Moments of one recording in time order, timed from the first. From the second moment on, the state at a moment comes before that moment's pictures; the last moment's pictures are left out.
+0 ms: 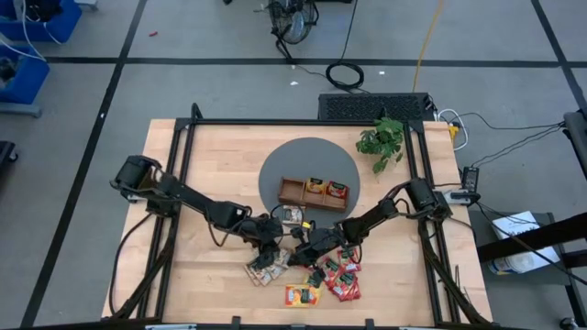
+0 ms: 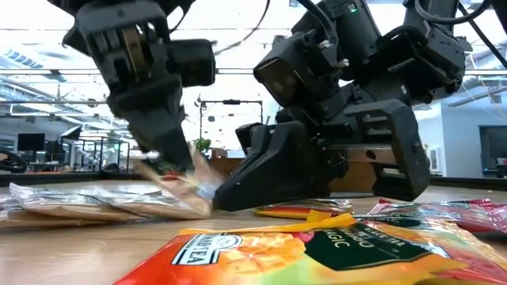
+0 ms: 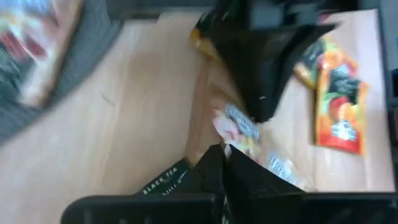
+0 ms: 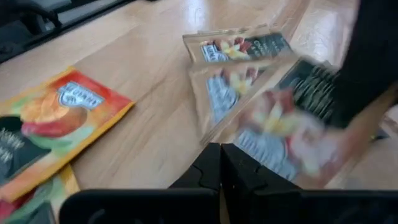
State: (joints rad) left arm -0.30 1.70 0.86 0.00 0.08 -0.56; right arm 0.30 2.14 0.94 0.73 -0.15 -0.14
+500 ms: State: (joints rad) left arm -0.45 1.53 0.96 -0.33 -0.31 -0.42; right arm 0.30 1.83 0.94 0.58 0.01 0.01
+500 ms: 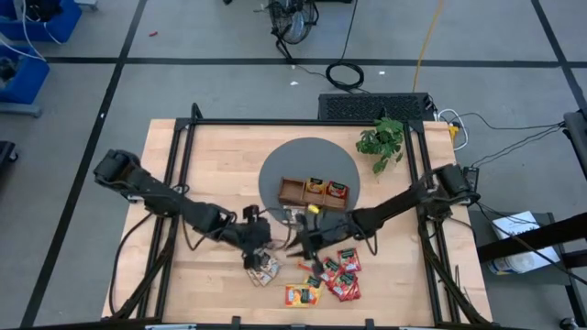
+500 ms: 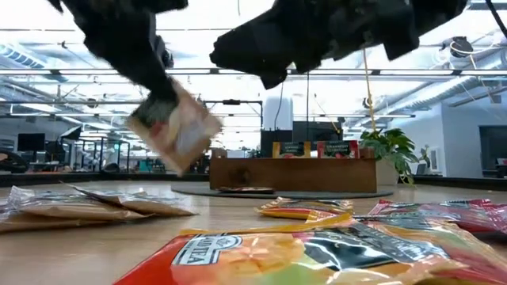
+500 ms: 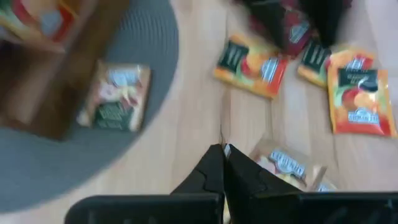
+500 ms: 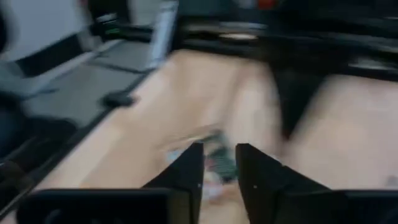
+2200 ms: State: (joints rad) left arm -0.49 1.58 1.03 -0.26 -0.52 -0.24; right arm 0.23 1.81 0.89 0.57 0.18 0.03
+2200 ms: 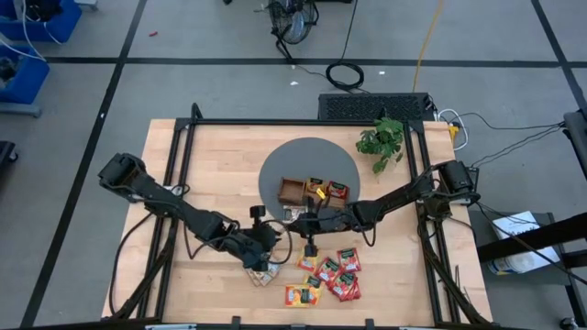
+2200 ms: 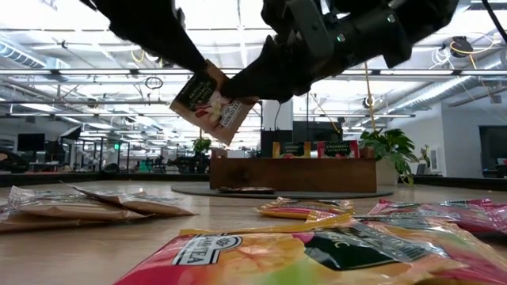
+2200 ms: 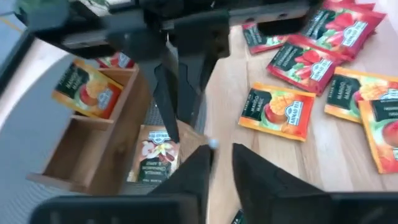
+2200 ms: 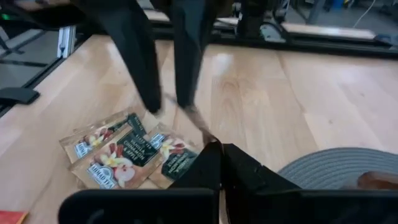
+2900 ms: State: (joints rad) left arm -0.54 1.45 0.88 0.26 -0.68 -0.06; right arm 0.30 1.82 0.51 1.50 0.13 -0.19
